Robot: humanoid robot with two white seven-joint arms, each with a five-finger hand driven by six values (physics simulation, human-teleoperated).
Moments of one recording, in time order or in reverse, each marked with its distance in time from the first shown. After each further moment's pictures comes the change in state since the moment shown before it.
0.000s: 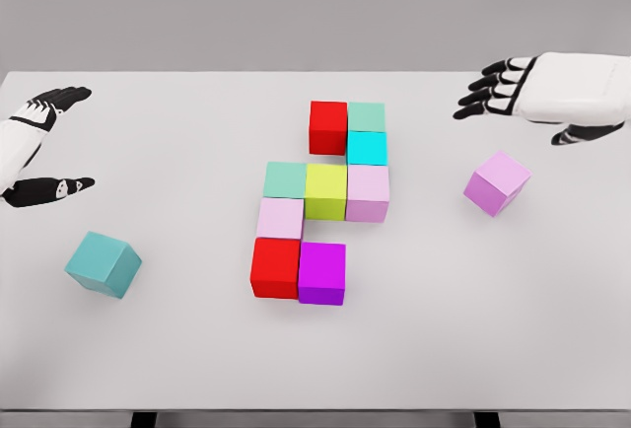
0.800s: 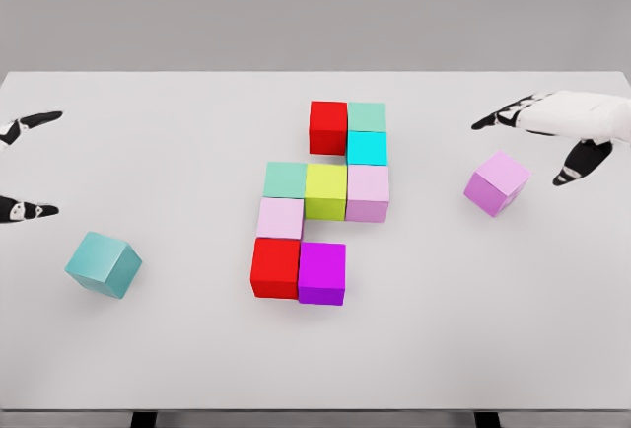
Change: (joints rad) left arm 0.009 0.466 -0.364 0.042 0.584 0.000 0.005; right arm 0.011 -0.029 0.165 -0.048 -0.148 0.504 0.034
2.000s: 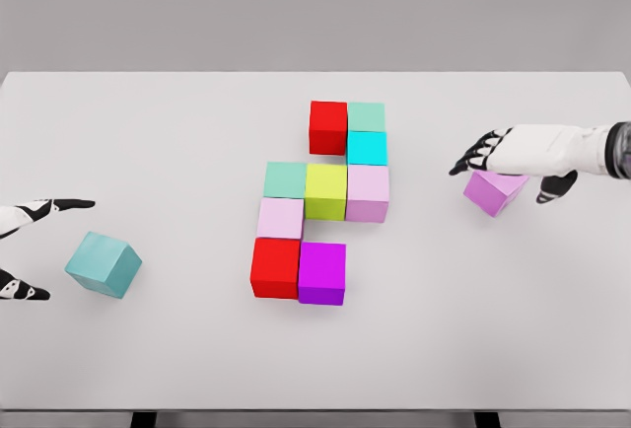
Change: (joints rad) left arm 0.009 0.351 -0.309 -0.201 0.093 0.000 -0.004; right arm -0.003 0.111 0.077 0.139 0.241 -0.279 0.000
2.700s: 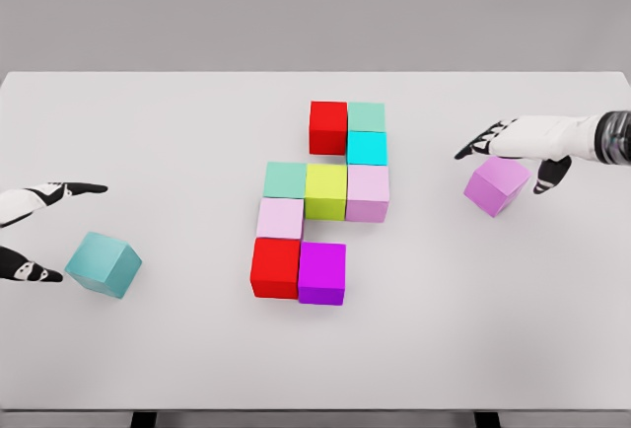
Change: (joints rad) left arm -0.100 -0.090 0.007 0.040 -0.040 0.000 -0.077; right arm -0.006 0.108 -0.004 0.219 -0.005 0.001 0.000
